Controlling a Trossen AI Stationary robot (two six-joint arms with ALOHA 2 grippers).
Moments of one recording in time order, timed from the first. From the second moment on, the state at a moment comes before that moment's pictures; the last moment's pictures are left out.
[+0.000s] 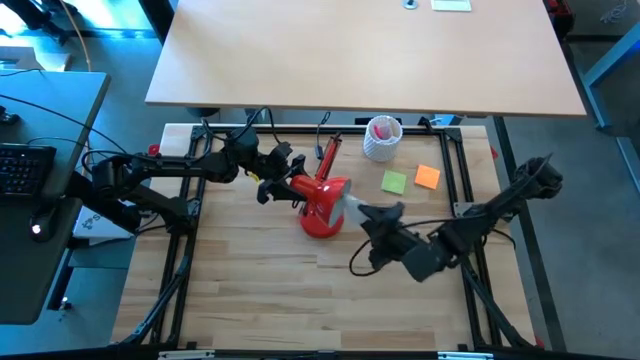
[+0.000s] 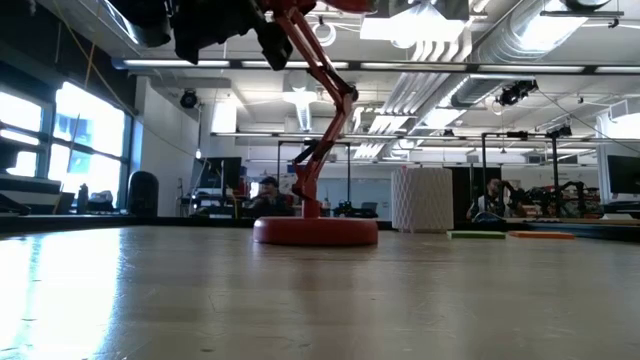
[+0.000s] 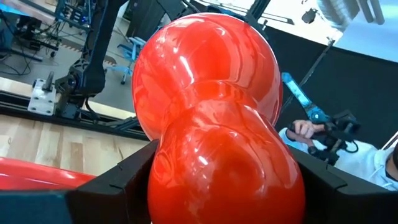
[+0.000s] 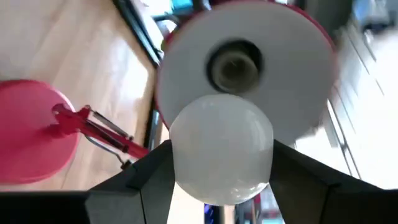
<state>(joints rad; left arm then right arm) 0.33 1.38 0.81 0.62 0.84 -0.53 0.60 1.42 1.10 -0.09 1.20 -0.98</state>
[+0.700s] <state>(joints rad) 0.57 1.38 0.98 0.22 1.09 -0.08 0.79 1.42 1.10 -0.09 1.34 -0.56</state>
